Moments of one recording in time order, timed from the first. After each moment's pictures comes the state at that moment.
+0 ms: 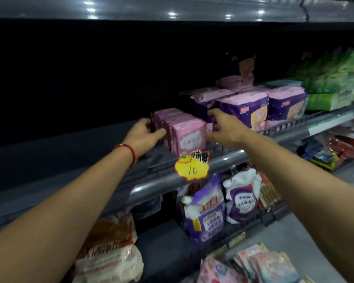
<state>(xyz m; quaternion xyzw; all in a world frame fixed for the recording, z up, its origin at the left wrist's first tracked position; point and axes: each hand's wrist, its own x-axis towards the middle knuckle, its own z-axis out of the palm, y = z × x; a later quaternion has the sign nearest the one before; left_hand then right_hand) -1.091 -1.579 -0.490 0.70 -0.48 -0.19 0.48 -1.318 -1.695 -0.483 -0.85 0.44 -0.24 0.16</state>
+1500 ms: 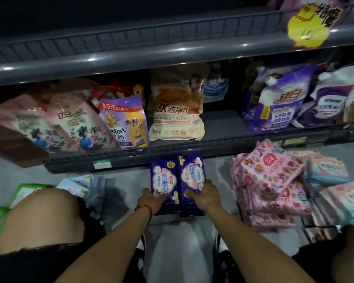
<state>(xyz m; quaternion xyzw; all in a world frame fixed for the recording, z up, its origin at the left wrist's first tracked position) -1.118 -1.166 -0.872 0.88 -0.05 -0.40 0.26 -1.253 -1.309 -0.895 -0.69 0.54 0.06 0.48</state>
